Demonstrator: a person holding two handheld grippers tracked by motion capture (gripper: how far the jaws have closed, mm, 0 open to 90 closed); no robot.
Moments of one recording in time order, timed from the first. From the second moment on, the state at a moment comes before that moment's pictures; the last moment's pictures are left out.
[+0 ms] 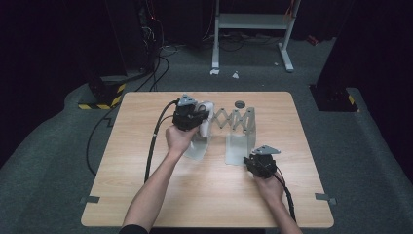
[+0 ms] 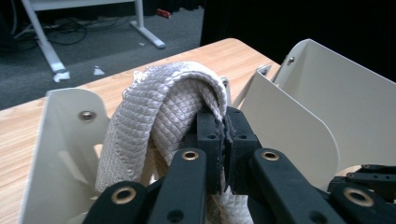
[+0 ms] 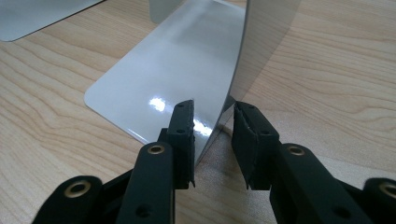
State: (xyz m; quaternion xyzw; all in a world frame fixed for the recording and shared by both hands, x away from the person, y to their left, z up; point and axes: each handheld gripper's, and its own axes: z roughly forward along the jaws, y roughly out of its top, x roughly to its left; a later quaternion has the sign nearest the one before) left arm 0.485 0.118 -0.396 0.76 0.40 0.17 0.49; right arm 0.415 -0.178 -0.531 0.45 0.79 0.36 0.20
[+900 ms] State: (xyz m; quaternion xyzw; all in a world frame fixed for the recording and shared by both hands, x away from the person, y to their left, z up) left arm 0.484 0.110 -0.457 0.80 0.41 0.16 0.41; right arm 0.415 -0.179 -0.531 0.45 0.79 0.36 0.20
